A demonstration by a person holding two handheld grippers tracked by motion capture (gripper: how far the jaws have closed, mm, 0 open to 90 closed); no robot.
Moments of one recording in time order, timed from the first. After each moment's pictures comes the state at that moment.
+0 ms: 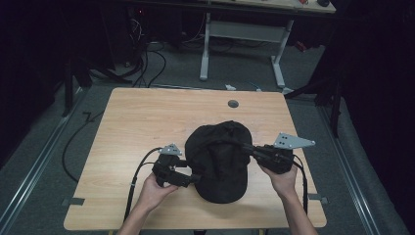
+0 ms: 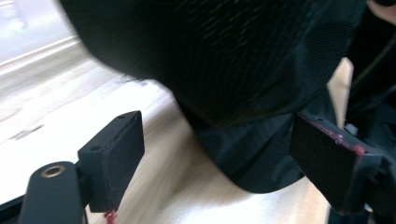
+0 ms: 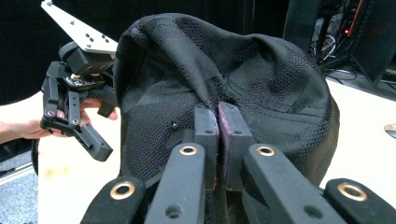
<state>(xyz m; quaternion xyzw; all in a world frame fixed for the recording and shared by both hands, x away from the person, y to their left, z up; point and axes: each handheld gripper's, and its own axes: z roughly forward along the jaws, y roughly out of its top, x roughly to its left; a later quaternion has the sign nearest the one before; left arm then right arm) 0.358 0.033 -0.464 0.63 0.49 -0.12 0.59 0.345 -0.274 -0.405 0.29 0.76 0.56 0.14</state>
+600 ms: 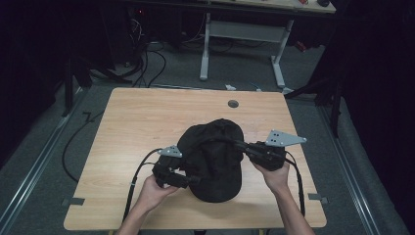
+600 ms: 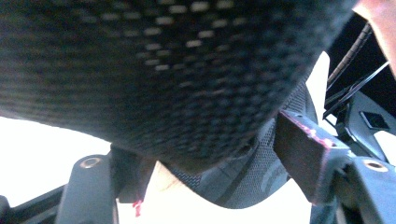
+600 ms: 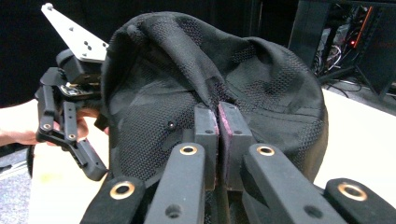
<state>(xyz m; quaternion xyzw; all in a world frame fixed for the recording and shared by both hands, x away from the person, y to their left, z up) 0.351 0.039 -0.468 0.64 0.48 -0.13 0.59 0.355 -0.255 -0.404 0.27 0.77 0.56 0.15</state>
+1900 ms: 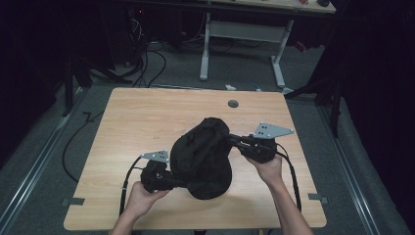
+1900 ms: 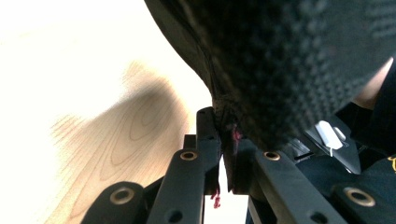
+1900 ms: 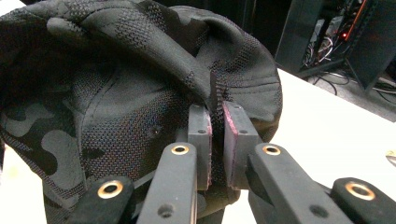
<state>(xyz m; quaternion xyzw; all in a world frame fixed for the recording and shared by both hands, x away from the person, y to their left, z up) 0.330 0.069 -0.452 0.63 0.44 -0.21 0.60 0.373 -0.234 -0.396 0.27 0.79 0.53 0.17</state>
